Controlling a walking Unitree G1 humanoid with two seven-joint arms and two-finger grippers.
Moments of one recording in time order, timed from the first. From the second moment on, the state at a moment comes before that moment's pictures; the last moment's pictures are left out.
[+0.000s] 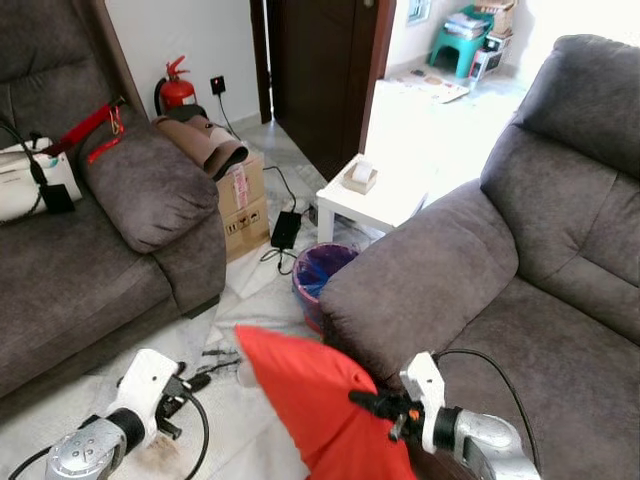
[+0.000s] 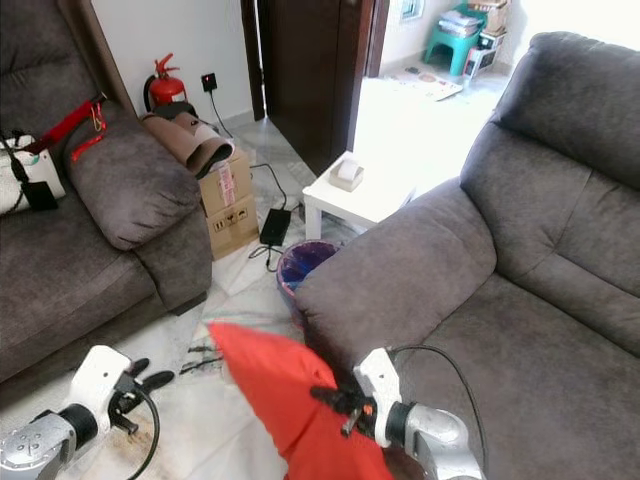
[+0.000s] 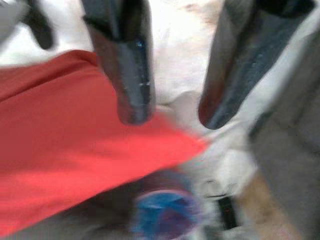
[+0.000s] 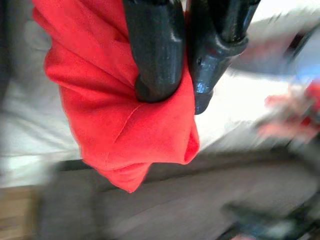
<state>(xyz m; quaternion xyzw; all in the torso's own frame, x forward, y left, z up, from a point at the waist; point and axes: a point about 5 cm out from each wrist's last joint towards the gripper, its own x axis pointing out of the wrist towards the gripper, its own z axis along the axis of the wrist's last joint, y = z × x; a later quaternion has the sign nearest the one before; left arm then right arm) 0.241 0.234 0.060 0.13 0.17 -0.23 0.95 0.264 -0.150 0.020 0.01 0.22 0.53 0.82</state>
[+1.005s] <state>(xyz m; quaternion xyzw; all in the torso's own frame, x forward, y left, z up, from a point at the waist) 0.229 0.200 0.034 0.16 0.26 -0.51 0.81 0.247 -0.142 0.053 -0.06 0.23 0.68 0.70</state>
